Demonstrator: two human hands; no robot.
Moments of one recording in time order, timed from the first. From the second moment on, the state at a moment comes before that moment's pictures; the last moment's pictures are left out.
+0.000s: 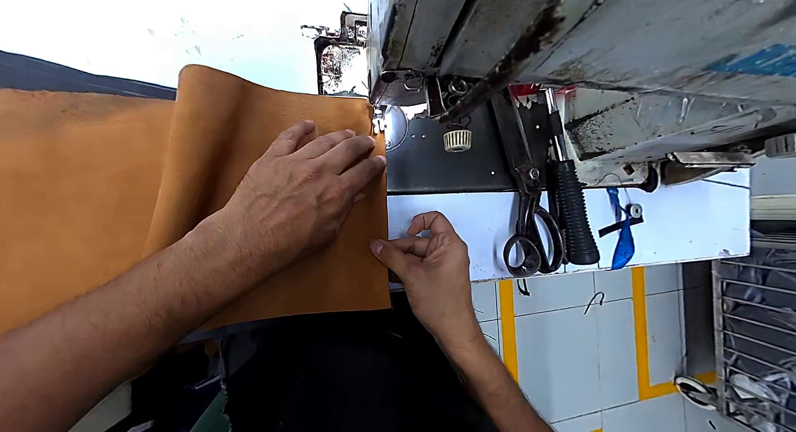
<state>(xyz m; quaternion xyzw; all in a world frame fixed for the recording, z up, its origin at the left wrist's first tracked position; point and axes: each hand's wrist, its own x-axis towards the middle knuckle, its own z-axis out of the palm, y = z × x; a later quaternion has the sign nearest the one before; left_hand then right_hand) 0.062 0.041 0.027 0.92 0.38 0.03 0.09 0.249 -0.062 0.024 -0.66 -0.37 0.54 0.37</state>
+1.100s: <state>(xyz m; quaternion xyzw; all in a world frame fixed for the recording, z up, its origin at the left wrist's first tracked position) -0.061 0.132 0.059 0.69 0.65 -0.05 0.32 0.253 -0.039 0.026 -0.64 -0.37 0.57 0.35</state>
